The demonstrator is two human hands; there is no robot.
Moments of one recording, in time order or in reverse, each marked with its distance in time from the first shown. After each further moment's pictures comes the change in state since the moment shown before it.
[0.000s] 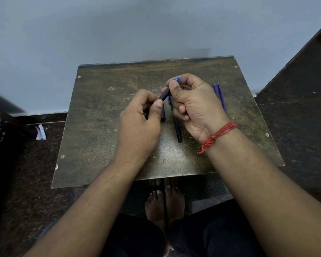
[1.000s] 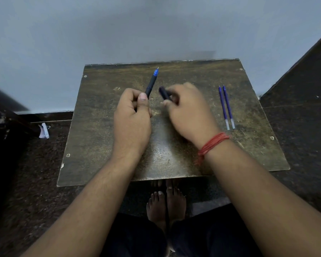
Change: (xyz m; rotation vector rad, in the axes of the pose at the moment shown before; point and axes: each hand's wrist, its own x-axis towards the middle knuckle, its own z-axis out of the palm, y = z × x) left_hand 0.008 0.000 -0.013 -0.022 0.132 -0.186; right_hand -0.002 0.009 0.014 -1.227 0.053 -0.313
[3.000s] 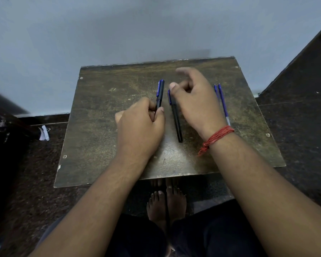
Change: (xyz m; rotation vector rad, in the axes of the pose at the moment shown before) left_hand -0.007 -0.005 0.014 0.448 -0.064 0.193; right_hand 0.010 0.020 -0.011 0.437 0.171 0.078
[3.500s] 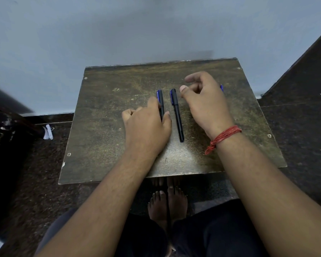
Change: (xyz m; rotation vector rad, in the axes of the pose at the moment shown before) left_hand 0.004 0.000 0.014 0.293 -0.073 0.027; right_hand -0.001 0.004 -0.012 -0.085 0.024 0.067
